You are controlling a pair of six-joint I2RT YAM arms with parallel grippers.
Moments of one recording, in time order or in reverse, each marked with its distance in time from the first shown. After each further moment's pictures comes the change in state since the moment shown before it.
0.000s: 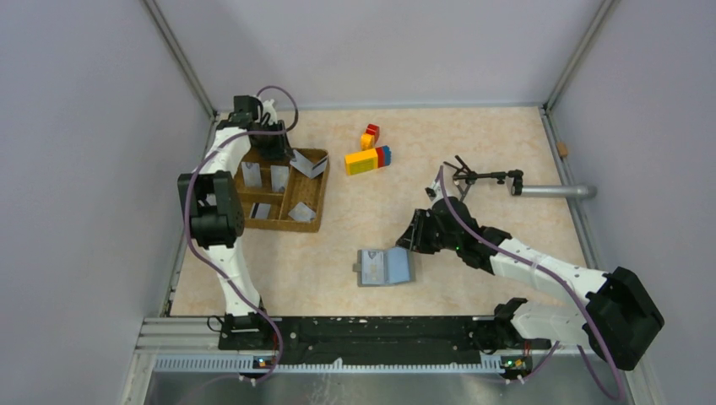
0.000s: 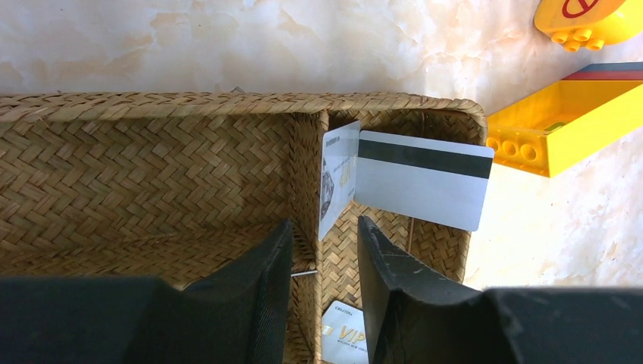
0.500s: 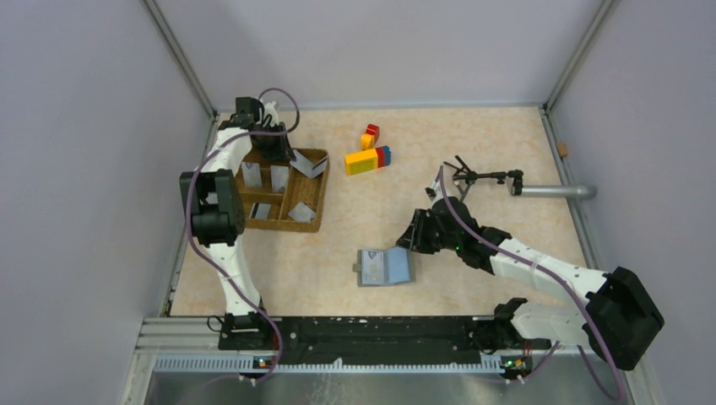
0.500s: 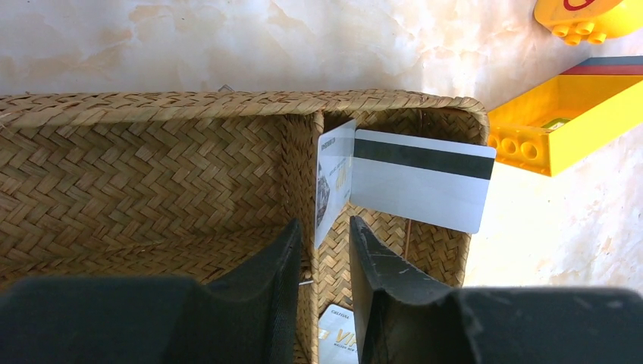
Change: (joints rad) left arm -0.001 0.027 0.004 0.000 0.026 -0.004; right arm 0.000 0.000 0.000 0.001 0.000 0.003
